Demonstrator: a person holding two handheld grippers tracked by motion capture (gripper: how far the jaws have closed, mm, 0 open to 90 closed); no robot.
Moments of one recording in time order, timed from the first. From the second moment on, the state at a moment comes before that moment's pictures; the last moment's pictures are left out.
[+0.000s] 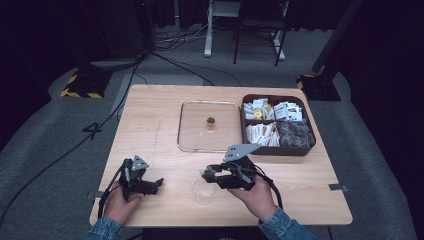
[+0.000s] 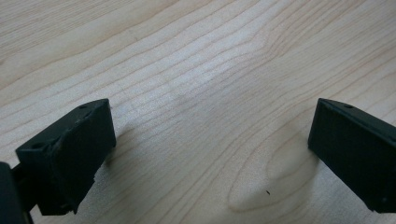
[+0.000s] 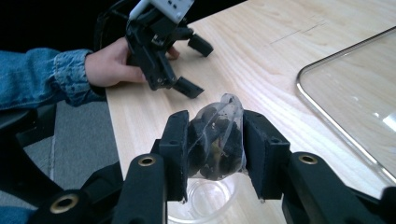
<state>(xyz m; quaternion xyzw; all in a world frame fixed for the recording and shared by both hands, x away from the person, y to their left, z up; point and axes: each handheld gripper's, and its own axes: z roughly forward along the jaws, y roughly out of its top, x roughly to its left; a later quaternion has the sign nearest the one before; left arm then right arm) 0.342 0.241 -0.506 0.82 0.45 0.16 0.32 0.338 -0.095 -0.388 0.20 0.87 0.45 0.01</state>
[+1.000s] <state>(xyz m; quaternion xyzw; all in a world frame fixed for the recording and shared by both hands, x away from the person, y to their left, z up) 0.343 0.241 -0.506 0.82 0.45 0.16 0.32 0.333 -0.082 -0.405 0.19 0.89 0.42 -0.03</state>
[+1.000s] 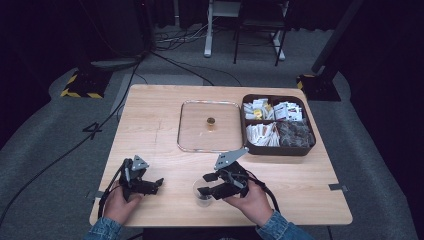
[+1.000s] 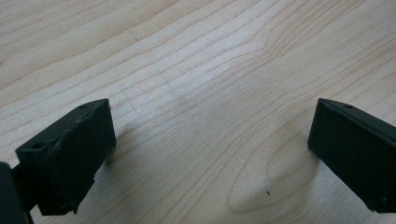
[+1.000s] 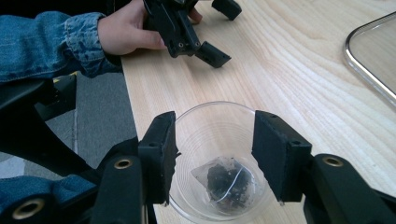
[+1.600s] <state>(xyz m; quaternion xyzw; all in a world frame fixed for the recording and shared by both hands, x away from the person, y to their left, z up) 0.343 0.241 -0.506 0.82 0.45 0.16 0.32 0.332 -0.141 -0.369 0.23 0.85 0.47 0.06</state>
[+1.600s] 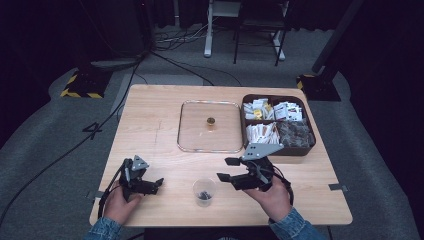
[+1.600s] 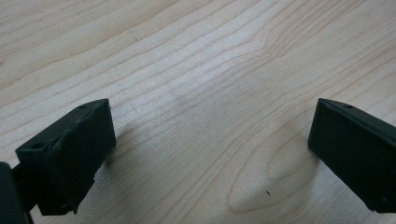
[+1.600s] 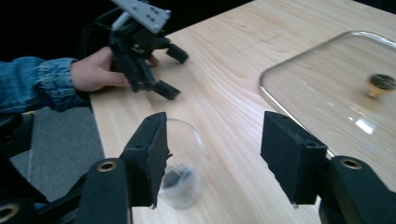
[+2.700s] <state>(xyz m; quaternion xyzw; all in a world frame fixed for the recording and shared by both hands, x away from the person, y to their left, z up) 0.344 0.241 -0.506 0.82 0.45 0.16 0.32 0.352 -0.254 -0.389 0.34 0.82 0.44 0.16</state>
